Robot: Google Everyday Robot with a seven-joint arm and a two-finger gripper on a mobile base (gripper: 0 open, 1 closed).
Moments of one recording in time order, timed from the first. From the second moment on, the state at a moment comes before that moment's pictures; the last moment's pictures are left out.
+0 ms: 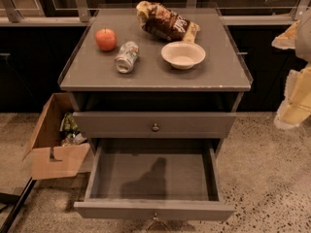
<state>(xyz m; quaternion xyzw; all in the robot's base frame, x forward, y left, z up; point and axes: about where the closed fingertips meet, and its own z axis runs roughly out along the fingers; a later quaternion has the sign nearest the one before) 0.438 -0.216 0.978 -0.60 0.78 -0.04 0.16</state>
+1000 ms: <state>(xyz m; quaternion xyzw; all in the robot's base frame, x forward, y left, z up) 0.452 -0.208 0.971 -0.54 0.81 -0.02 0.22</state>
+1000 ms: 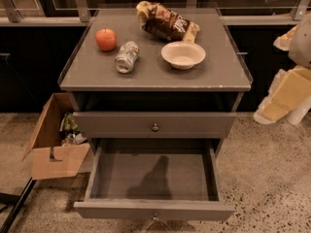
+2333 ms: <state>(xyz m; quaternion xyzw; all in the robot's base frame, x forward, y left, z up) 0.549 -0.194 0.974 -0.28 0.90 0.01 0.34</state>
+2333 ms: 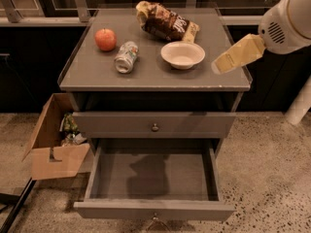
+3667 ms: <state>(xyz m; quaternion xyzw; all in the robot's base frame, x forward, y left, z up) 0.589 -0.160 0.966 -0.15 0.91 0.07 0.39</state>
